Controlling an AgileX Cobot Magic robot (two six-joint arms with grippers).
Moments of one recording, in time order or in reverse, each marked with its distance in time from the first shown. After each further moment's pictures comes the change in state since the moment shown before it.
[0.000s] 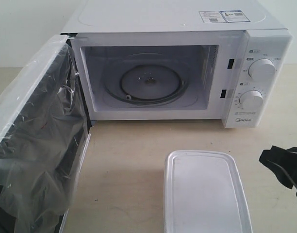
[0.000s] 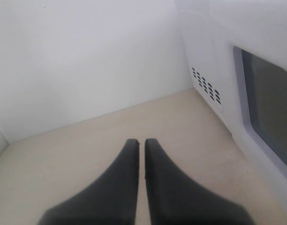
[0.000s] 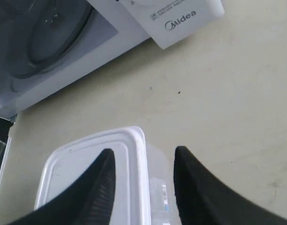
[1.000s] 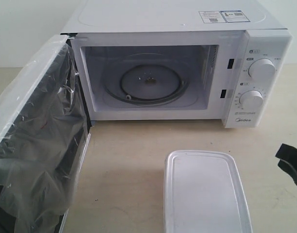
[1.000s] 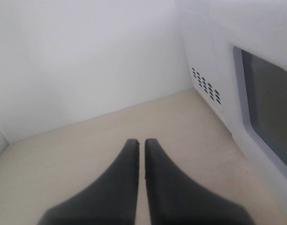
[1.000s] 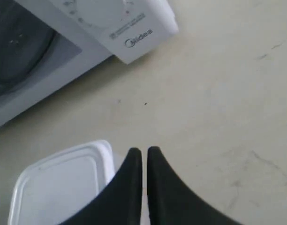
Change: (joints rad) left arm 0.000 0.000 0.000 0.000 0.000 0.000; right arm -0.044 -0.013 -0.001 0.212 0.066 -0.198
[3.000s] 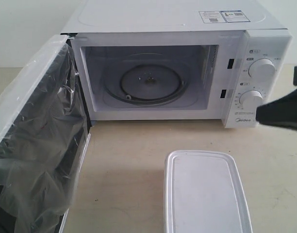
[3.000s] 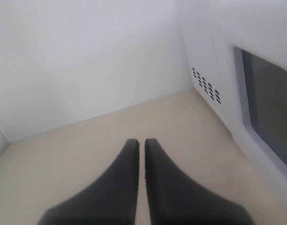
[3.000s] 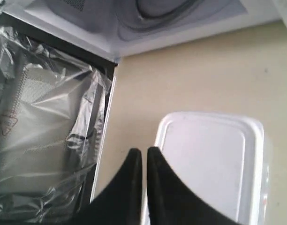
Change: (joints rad) left arm 0.000 0.000 0.000 0.000 0.000 0.000; right arm -0.410 0.087 -0.483 1.169 1.135 -1.418
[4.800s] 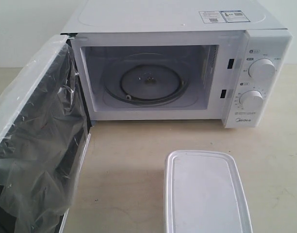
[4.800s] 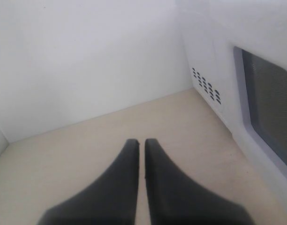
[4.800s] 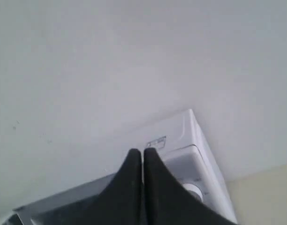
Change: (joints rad) left arm 0.000 0.000 0.000 0.000 0.000 0.000; right arm 0.263 -1.049 0.269 -1.037 -0.790 1.022
